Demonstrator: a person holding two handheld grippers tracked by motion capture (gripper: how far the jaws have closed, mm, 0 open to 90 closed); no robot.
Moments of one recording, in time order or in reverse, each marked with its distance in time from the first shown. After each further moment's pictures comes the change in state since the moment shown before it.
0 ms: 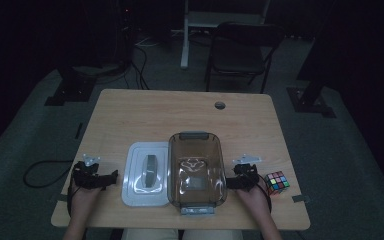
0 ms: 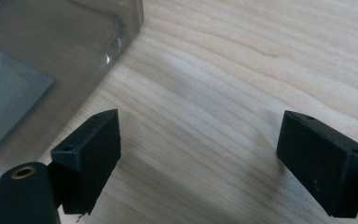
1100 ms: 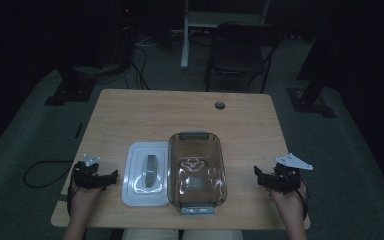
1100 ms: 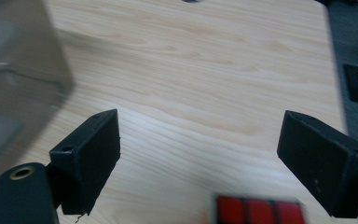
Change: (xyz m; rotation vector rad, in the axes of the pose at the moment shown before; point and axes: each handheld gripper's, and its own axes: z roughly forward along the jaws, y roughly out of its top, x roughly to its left) left arm 0.000 0.000 0.000 0.000 0.000 0.000; right arm -0.044 -0.010 -0.110 -0.192 -0.206 0.115
